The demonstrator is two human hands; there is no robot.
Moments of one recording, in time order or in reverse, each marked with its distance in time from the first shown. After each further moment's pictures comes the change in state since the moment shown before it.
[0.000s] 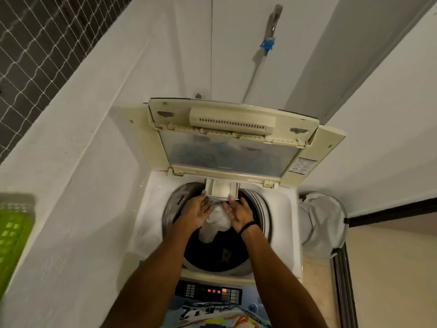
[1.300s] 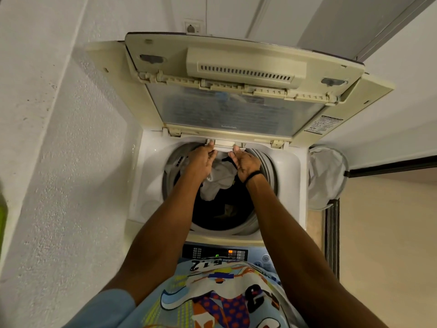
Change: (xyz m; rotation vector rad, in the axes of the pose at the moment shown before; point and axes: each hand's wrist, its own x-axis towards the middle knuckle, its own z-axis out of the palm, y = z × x) left_hand 0.051 0.021 0.033 -0.011 0.061 0.054; right_hand 0.043 -0.014 0.026 -0.073 0.075 -0.008
